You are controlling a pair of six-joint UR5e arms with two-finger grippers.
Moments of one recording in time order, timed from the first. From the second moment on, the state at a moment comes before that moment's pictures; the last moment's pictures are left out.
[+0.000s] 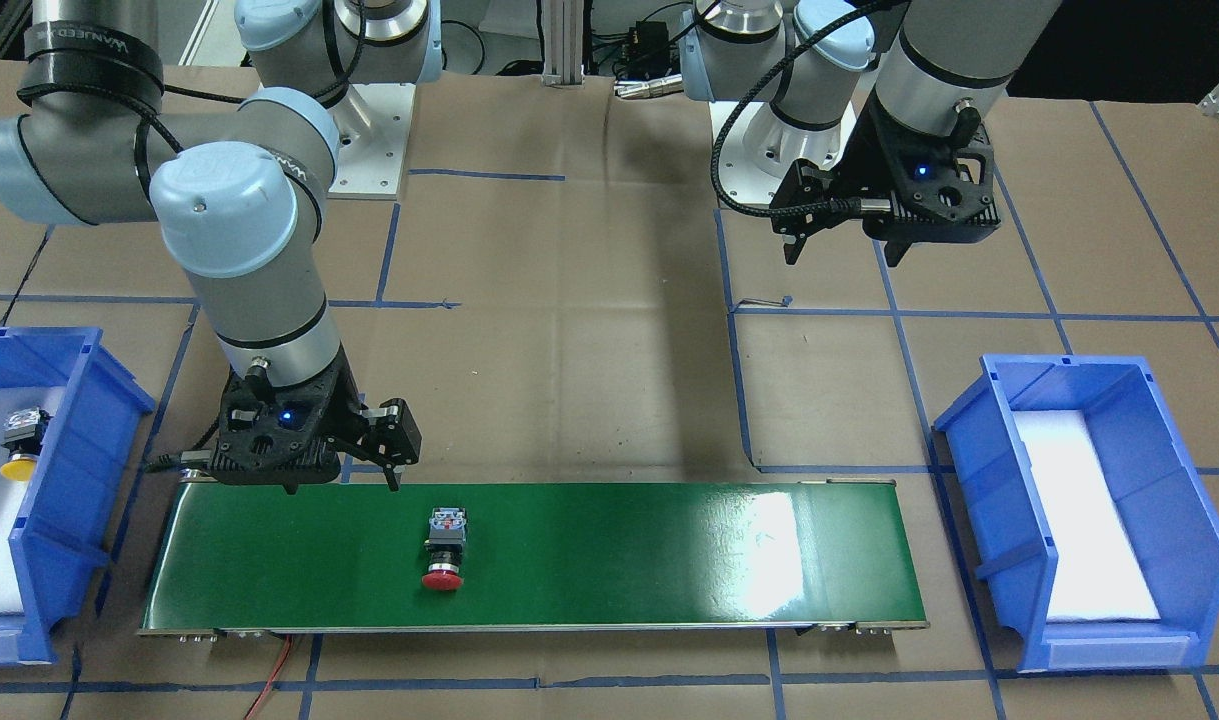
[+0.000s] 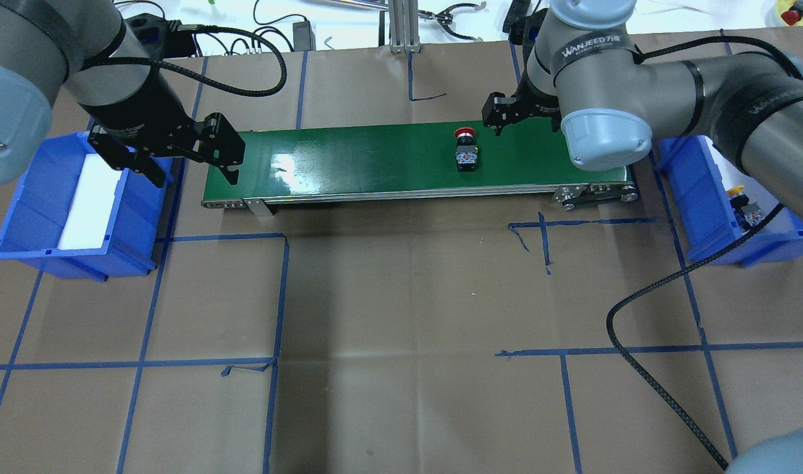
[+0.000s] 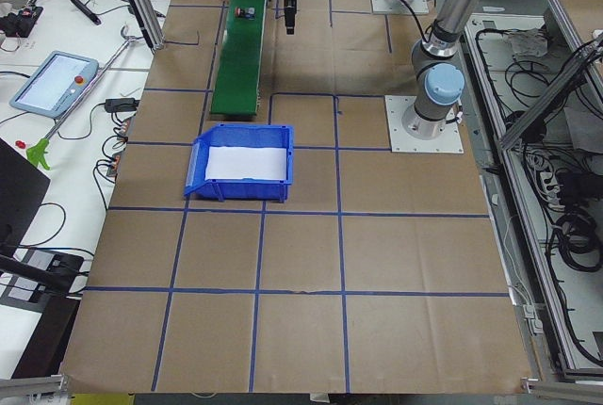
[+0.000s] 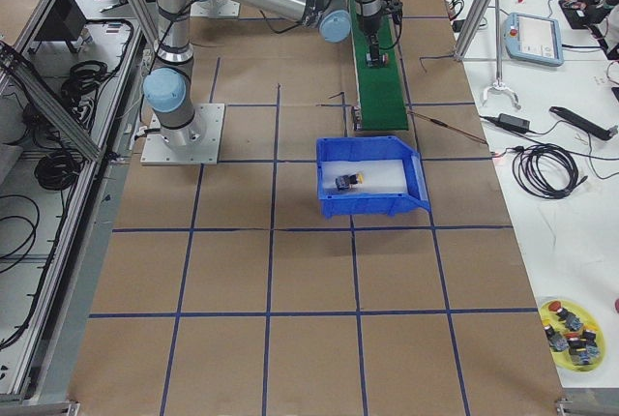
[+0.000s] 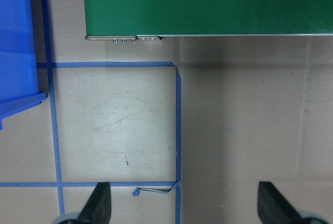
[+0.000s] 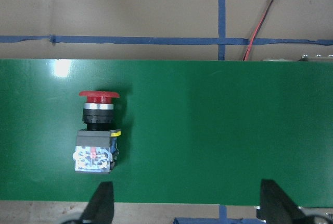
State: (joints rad) left arm -1.54 -1.54 -1.62 -1.57 1.57 0.03; right arm 1.65 -1.24 1.66 -2.25 -1.56 0.06
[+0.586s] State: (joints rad) left arm -1.54 -1.54 -1.62 -1.57 1.57 0.03; right arm 1.66 -1.12 1.58 -2.25 -1.55 0.15
